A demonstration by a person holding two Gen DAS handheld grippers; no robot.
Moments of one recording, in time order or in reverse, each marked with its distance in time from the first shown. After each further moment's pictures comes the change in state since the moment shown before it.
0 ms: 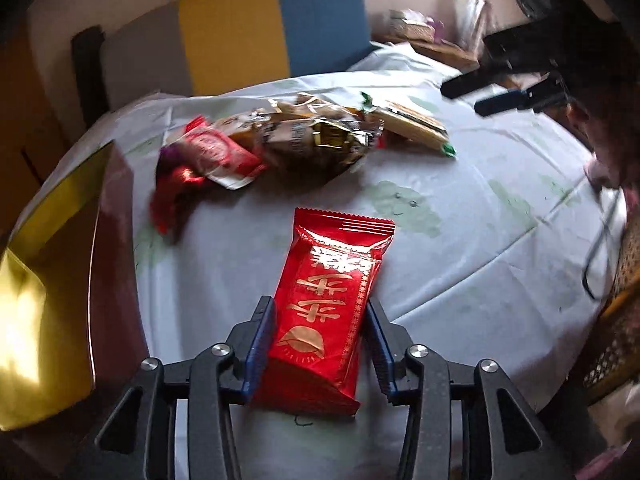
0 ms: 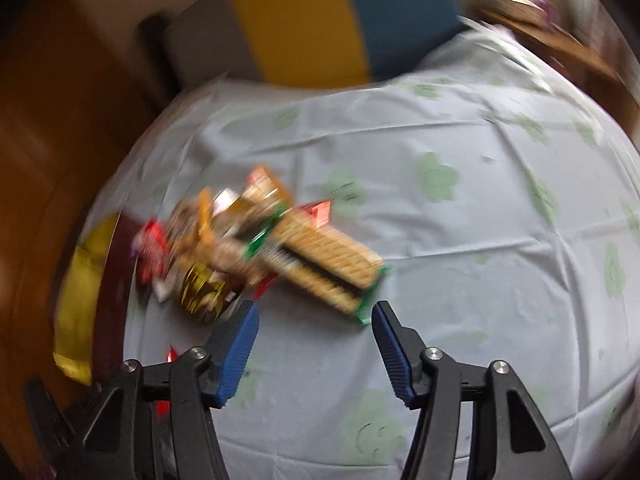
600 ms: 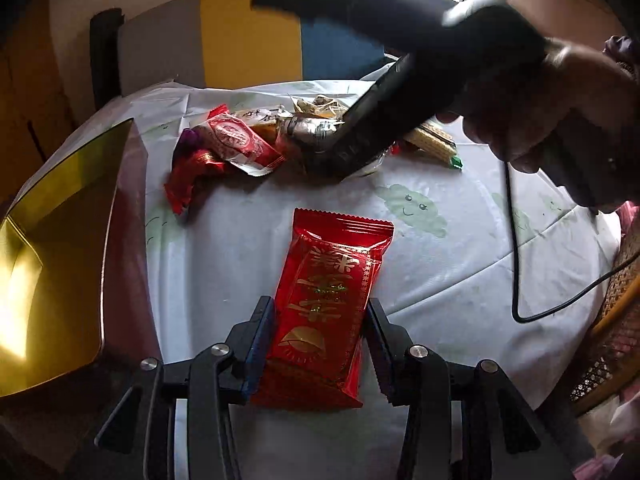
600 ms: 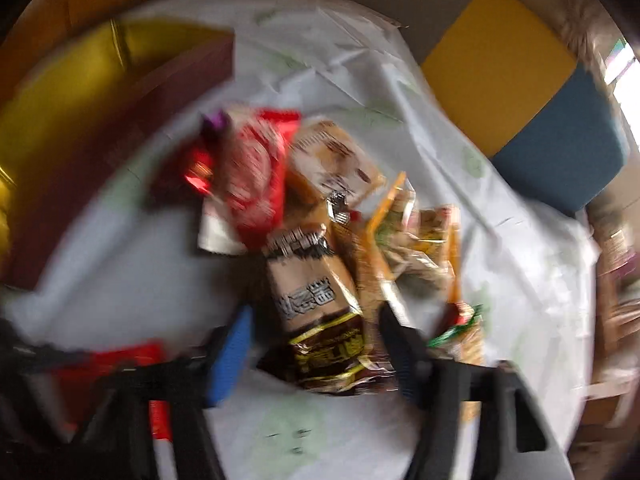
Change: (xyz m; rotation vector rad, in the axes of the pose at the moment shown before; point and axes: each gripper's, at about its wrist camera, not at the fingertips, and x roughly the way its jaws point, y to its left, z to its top) left arm -0.006 0.009 -0.008 -0.072 -0.012 -0.019; right arm 0.107 0.168 -0.008 -0.802 0.144 -0.318
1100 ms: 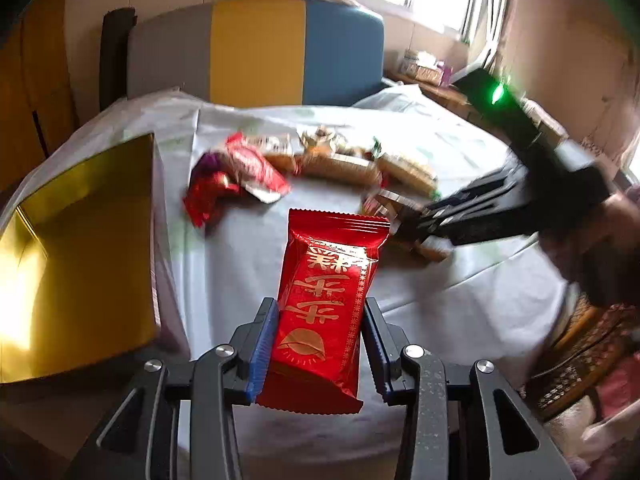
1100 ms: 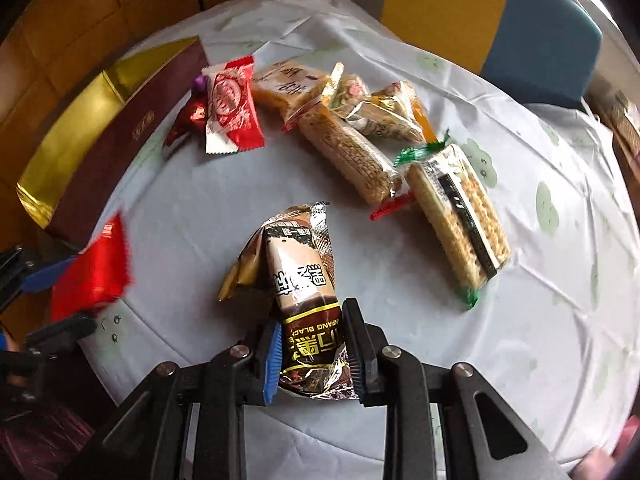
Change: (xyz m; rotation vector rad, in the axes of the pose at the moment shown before) left arm -0.054 0.012 0.003 -0.067 -0.072 -0.078; right arm -0.029 -0.033 -0.108 0.331 -0.001 0.282
